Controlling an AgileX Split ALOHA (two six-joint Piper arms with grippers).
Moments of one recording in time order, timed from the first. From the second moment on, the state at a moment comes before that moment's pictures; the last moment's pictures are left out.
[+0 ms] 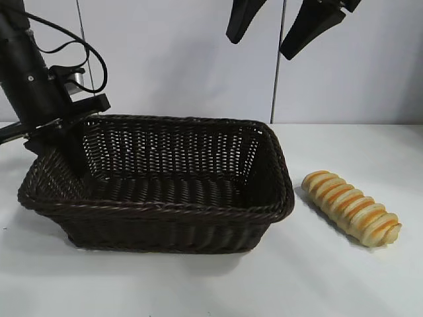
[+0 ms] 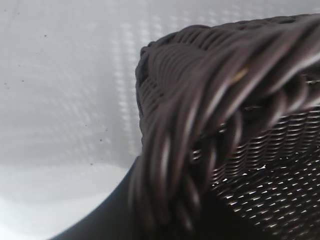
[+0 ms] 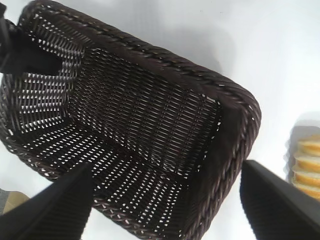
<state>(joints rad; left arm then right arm) -0.16 2.18 -1.59 -0.41 1.16 0.15 0.34 1.85 -1.82 0.31 1.24 -0.10</state>
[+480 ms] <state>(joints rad) -0.16 2.18 -1.59 -0.42 1.15 0.16 0.34 1.85 -1.82 0.31 1.24 -0.10</state>
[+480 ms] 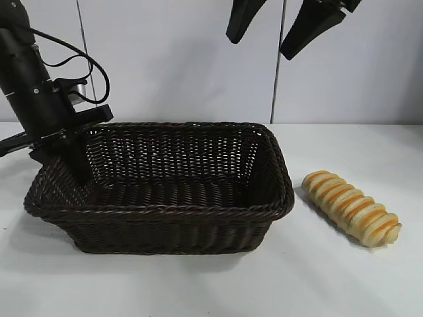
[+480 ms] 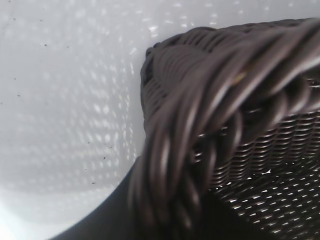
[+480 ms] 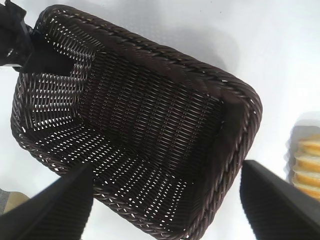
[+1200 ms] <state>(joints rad) -0.16 1.95 -1.59 -0.36 1.19 0.15 0.34 1.85 -1.82 0.31 1.24 -0.10</state>
